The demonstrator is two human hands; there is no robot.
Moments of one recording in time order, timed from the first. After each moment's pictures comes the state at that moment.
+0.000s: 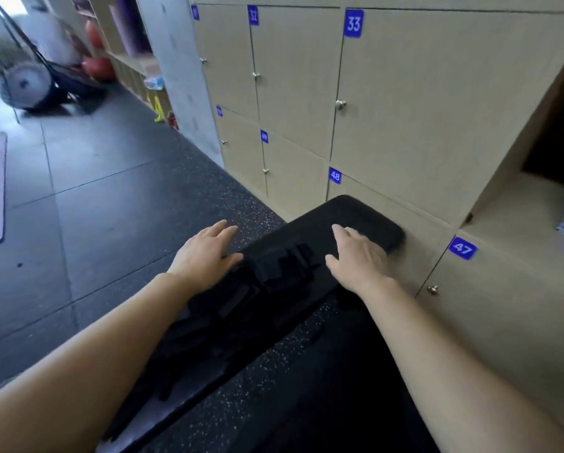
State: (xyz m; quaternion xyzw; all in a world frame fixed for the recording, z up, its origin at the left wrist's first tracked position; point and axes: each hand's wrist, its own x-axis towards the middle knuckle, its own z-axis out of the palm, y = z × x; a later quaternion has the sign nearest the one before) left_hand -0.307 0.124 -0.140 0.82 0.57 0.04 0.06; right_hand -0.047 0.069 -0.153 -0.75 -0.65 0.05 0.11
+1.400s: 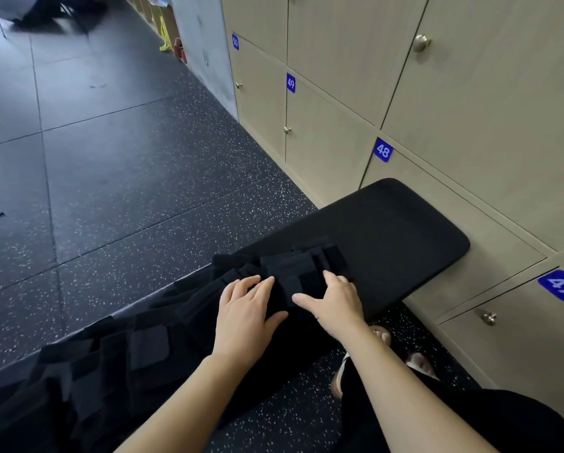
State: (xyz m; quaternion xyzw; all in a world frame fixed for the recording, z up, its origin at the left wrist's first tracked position) left_hand -0.277 0.160 -0.313 0.79 0.60 0.15 0.03; right_hand -0.105 0.174 -0.292 -0.77 -0.54 0.33 0.13
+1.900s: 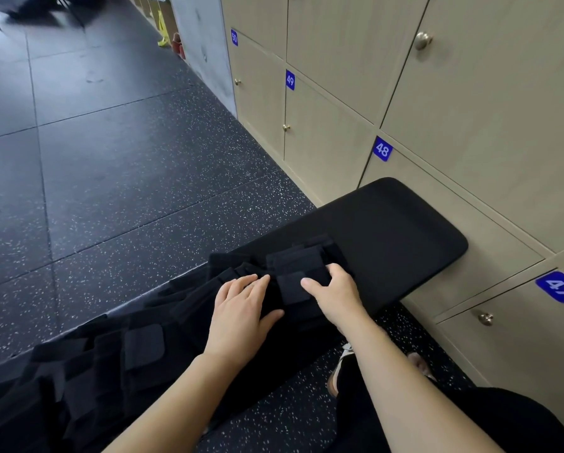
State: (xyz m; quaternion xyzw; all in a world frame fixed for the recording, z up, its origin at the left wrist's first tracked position) left_hand -0.282 0.163 -0.317 0.79 0.59 0.15 0.06; right_hand -0.097 0.186 -0.299 -0.74 -0.44 0.44 0.28
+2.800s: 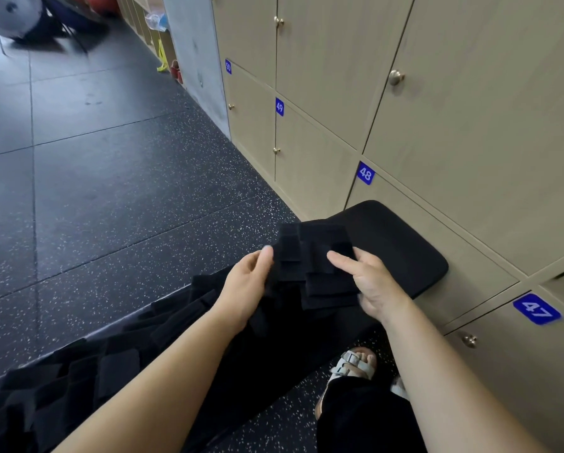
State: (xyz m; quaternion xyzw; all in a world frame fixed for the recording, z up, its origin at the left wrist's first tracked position) left_hand -0.229 0.221 -0.249 0.47 0.59 0.35 0.56; right_hand -0.028 0.215 -0.239 -0.57 -0.31 0.60 0.47
